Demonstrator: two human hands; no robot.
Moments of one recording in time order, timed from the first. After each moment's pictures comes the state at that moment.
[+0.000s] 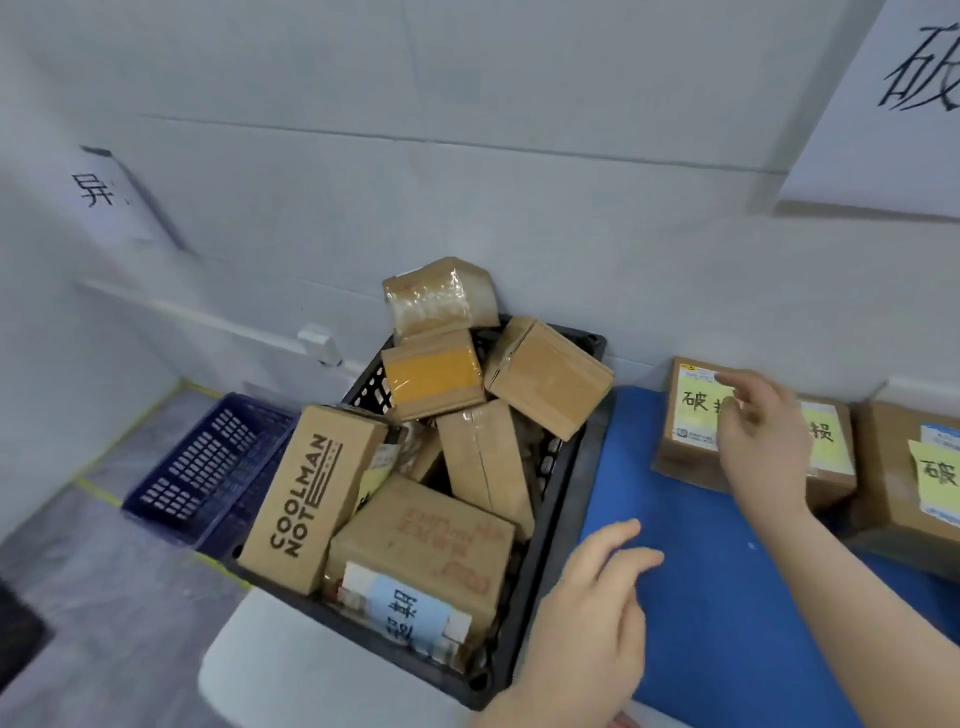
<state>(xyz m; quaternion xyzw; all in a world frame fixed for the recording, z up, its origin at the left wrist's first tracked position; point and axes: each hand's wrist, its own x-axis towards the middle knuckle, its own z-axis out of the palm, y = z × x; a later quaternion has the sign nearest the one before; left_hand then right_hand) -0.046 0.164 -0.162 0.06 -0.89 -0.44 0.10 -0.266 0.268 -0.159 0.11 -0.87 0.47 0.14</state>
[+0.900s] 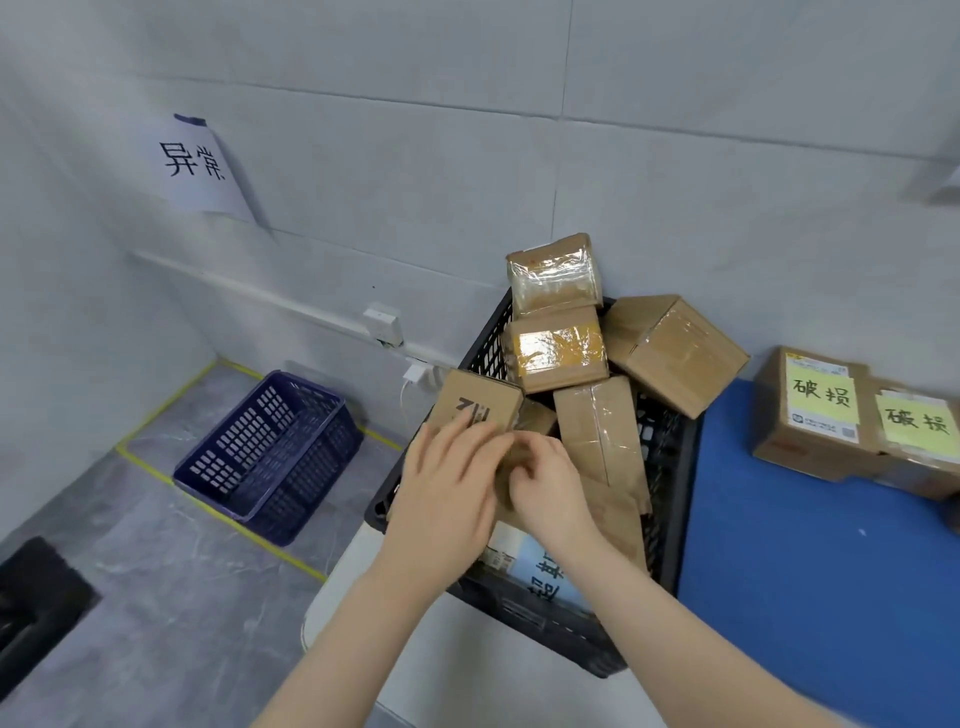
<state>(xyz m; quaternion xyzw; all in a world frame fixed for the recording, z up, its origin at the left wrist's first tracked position) 0.050 -0.066 -0.149 0.07 -0.97 -0.08 0.23 -0.050 0.031 -0.167 0.23 -0.82 0.48 -0.21</state>
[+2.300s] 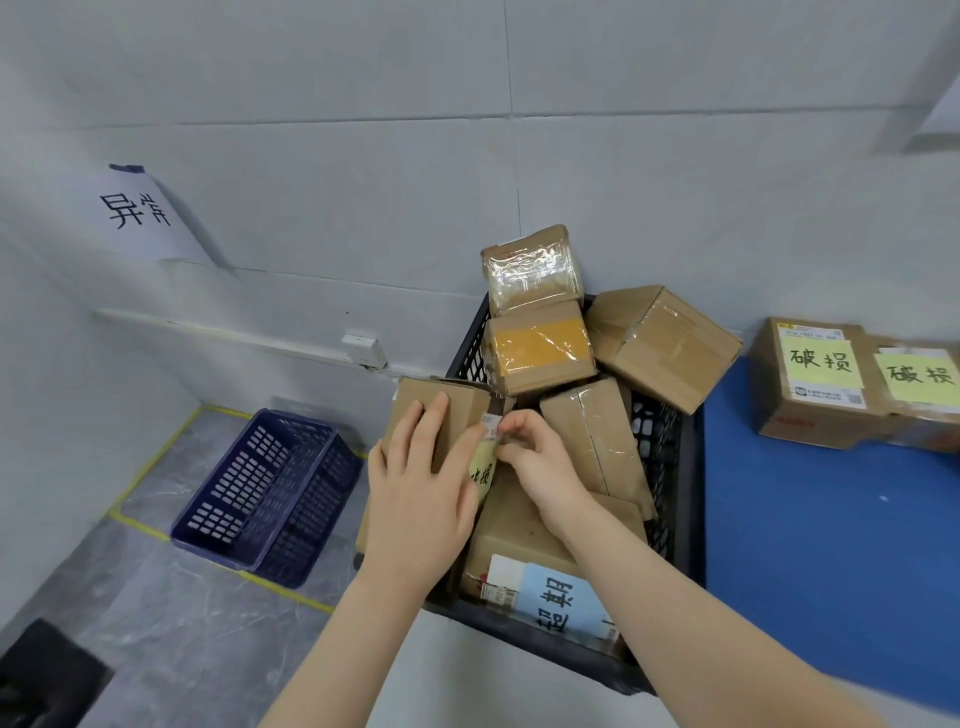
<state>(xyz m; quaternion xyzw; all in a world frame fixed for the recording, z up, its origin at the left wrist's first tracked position) 0.026 -0.103 -0.145 0.11 -0.97 -0.01 0.20 -0.089 -0.006 -0.188 0.10 -0.66 0.68 -0.29</state>
